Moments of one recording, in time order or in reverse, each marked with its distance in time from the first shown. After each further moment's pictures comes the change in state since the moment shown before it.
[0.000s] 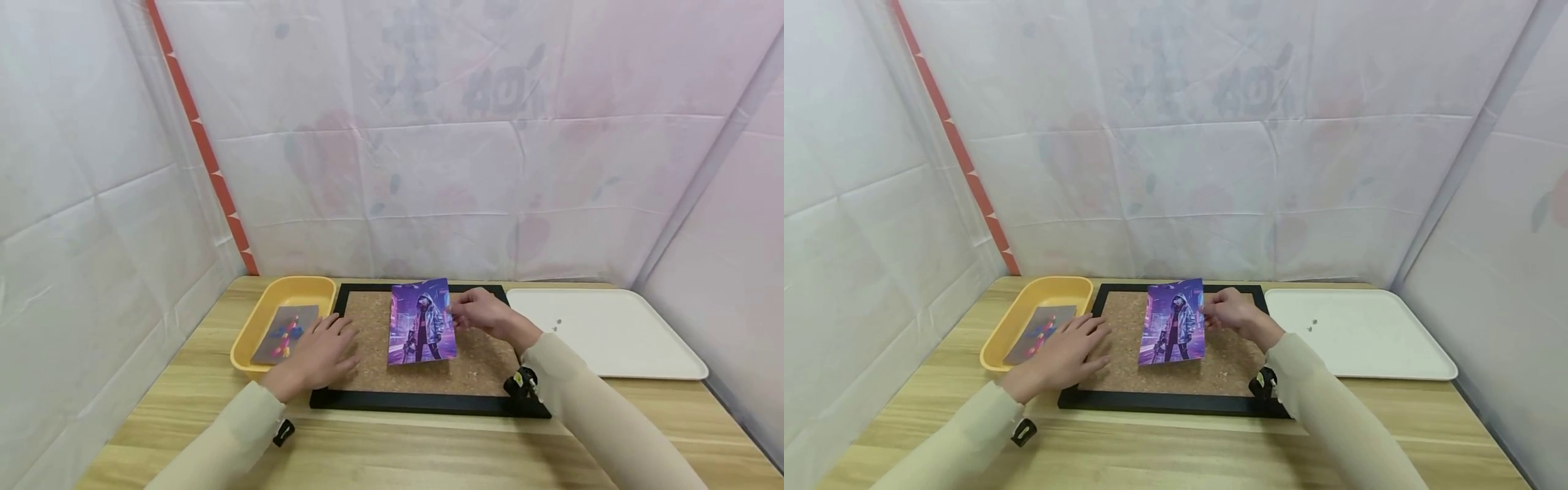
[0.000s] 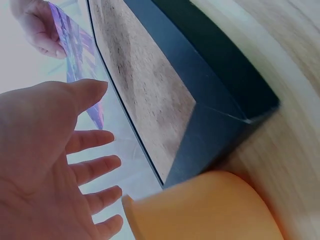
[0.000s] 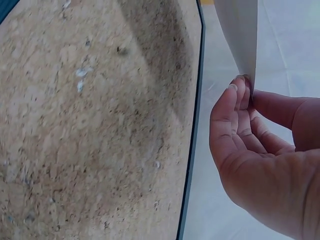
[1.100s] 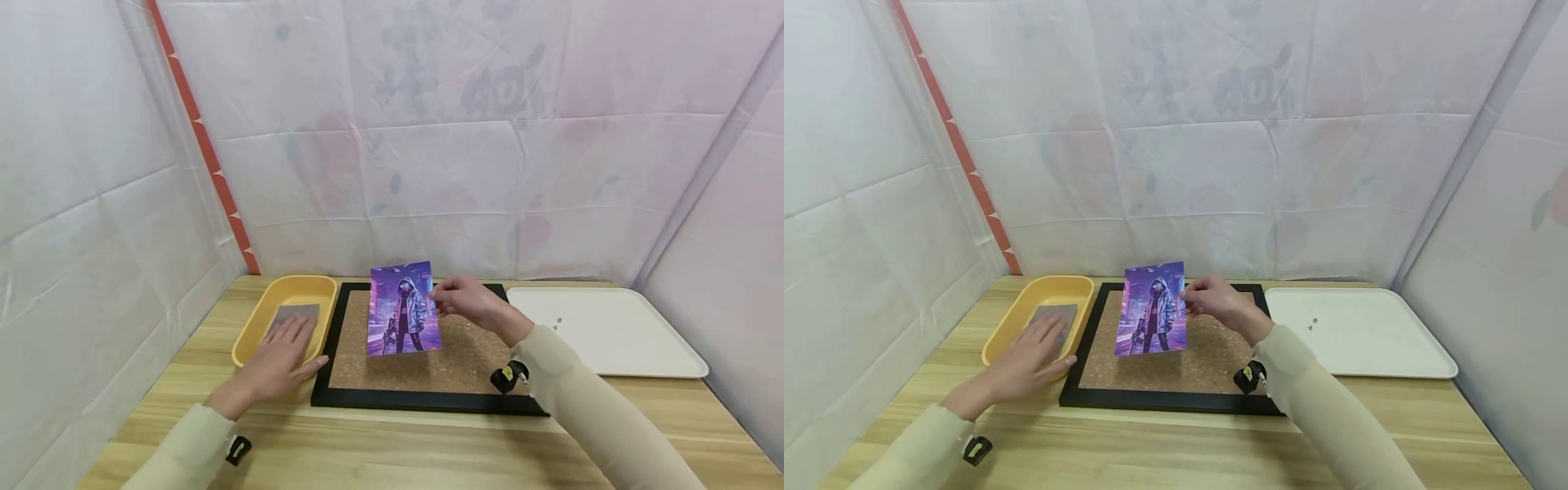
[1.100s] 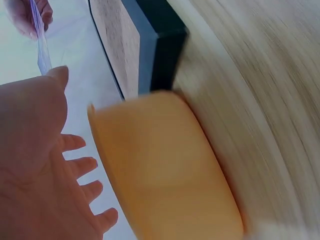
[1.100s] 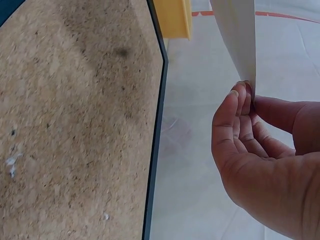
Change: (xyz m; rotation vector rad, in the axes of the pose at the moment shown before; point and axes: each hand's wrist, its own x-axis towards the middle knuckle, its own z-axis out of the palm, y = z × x) left_hand -0.049 -0.045 -0.007 -0.084 0.131 -0.075; right_hand -0.001 -0.039 0.016 0.002 -0.018 -0.091
